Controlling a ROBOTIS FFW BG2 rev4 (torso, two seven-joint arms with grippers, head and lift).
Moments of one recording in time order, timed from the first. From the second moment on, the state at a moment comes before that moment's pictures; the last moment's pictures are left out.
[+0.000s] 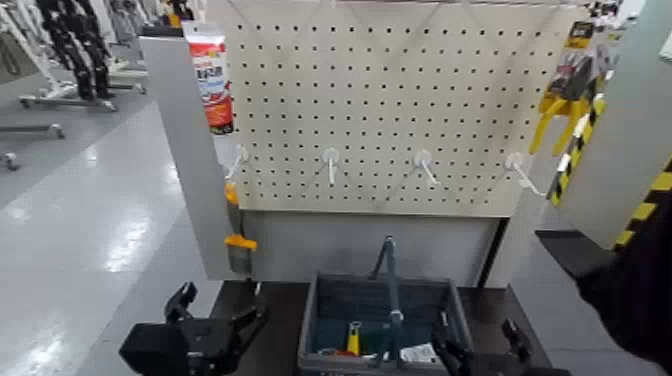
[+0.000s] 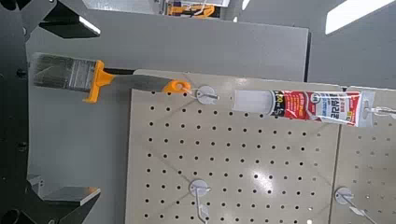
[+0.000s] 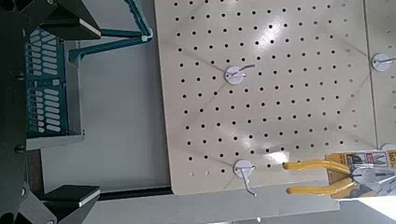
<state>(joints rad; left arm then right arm) 0.23 0.22 -0.25 -1.77 0.19 -0.25 0.20 0.28 -0.03 0.11 -1.60 -0.08 -0.40 -0.13</state>
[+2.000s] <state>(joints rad) -0.33 0.25 -0.34 -1.40 1.19 0.63 -0.35 0.28 -0.04 0.12 -1.59 -0.09 -0.40 -0.13</state>
